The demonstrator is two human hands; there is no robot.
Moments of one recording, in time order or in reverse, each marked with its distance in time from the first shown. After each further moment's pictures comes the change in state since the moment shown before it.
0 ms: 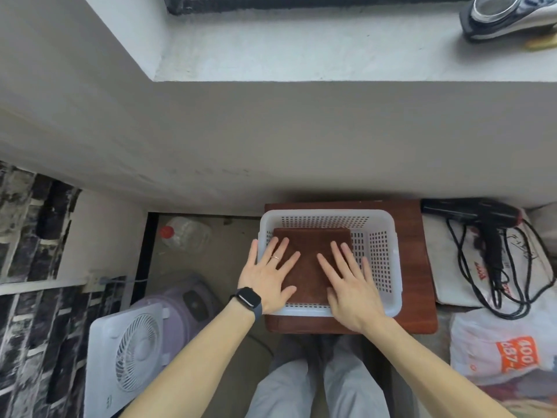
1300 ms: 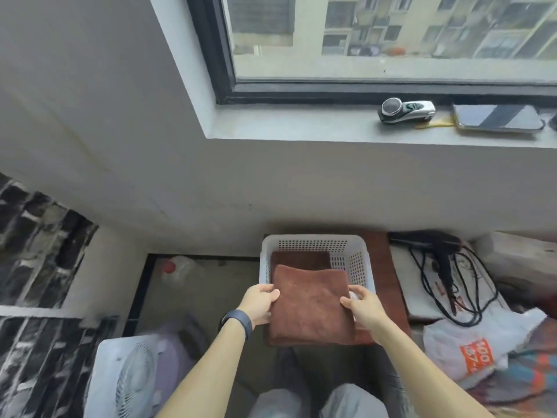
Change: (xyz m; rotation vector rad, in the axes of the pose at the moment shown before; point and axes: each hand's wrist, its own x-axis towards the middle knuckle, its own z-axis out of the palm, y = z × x) left_hand -0.081 0.021 -0.050 -1.703 -0.112 -0.646; right_hand -0.066 -0.008 -0.059 1.117 0.038 0.725
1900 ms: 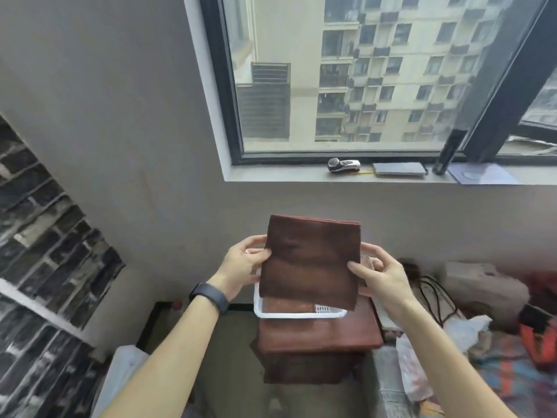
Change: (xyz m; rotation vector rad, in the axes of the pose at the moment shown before) left_hand -0.253 0.020 0.009 -0.072 -0.071 0.700; right_hand -0.257 -0.024 -0.104 0.338 -0.019 -0.690
